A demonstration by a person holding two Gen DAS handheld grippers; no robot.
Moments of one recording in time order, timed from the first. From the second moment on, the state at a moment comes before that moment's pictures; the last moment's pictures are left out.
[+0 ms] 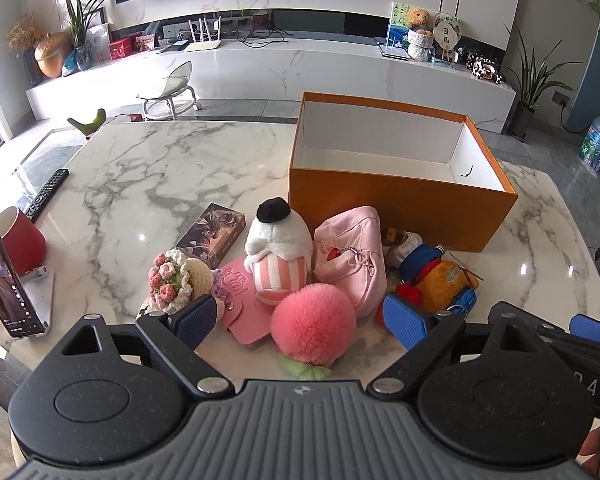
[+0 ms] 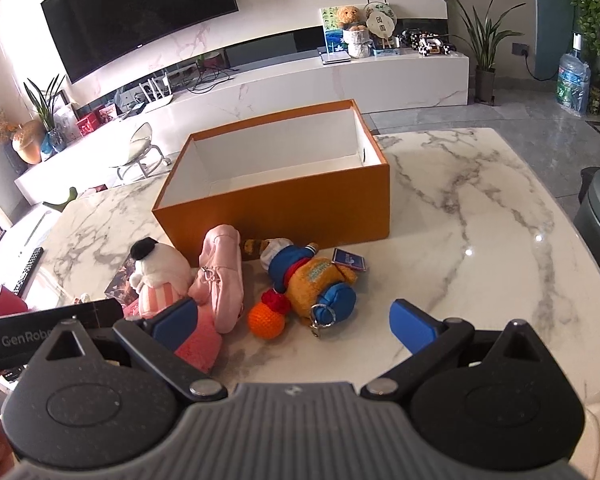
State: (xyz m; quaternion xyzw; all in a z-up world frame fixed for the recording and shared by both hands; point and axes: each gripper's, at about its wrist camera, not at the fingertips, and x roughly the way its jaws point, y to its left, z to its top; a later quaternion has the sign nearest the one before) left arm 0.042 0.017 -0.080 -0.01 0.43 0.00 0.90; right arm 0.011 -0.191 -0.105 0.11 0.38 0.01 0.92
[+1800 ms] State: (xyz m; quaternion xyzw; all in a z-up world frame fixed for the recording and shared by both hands) left arm 0.162 -0.014 -0.172 -0.01 0.50 -0.15 0.85; right arm 0.142 -0.202 -0.206 0.05 0.48 0.09 0.87
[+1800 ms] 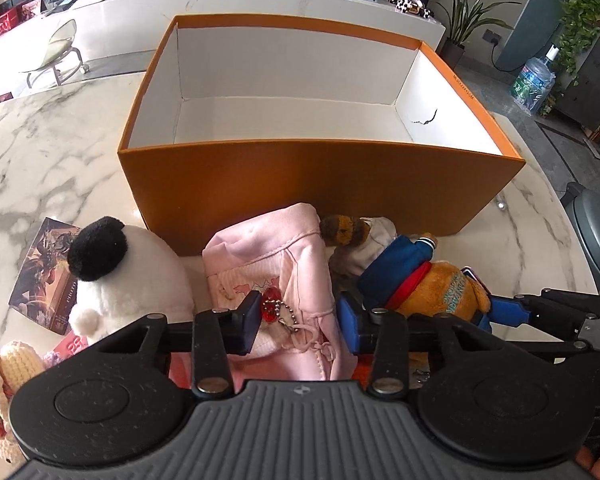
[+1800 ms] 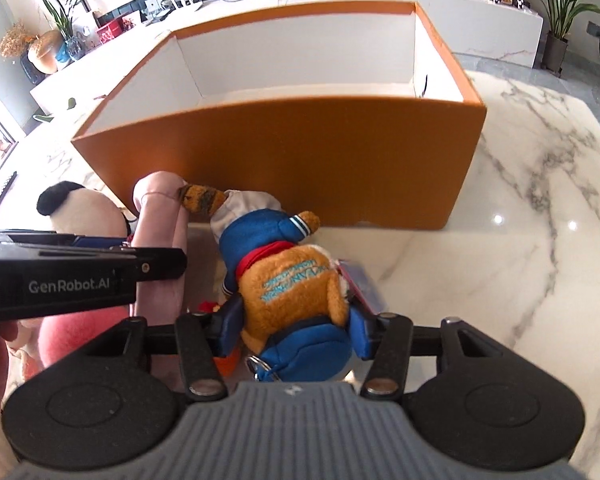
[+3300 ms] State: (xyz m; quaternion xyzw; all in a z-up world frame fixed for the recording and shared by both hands) left arm 0.228 -0.023 -0.030 0.00 0.34 -0.19 0.92; right arm 0.200 -0.220 -0.051 0.09 0.30 0.09 0.95
